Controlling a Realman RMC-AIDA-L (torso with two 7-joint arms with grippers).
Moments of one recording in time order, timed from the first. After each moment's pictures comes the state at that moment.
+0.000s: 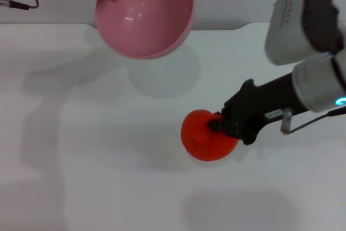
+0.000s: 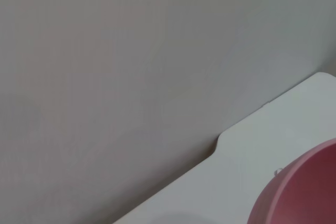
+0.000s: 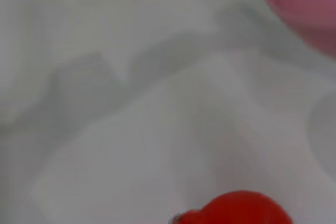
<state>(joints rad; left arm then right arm) -0.83 -1.98 0.93 1.12 2.37 1.36 -2.36 0.48 2.08 -1.50 -1.58 -2.26 -1.53 2.31</state>
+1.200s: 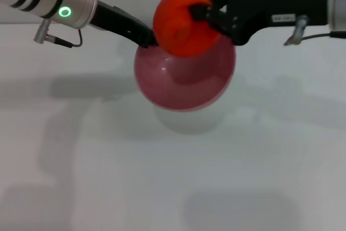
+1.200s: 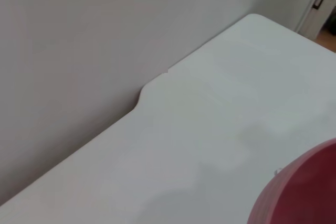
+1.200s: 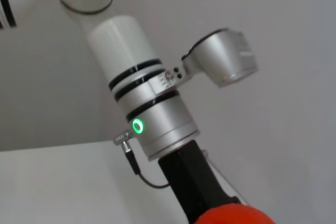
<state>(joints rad) -0.82 -2.06 1.10 1.12 2.36 1.39 -2.36 0.43 2.08 -1.32 -1.68 -1.93 -1.31 2.07</state>
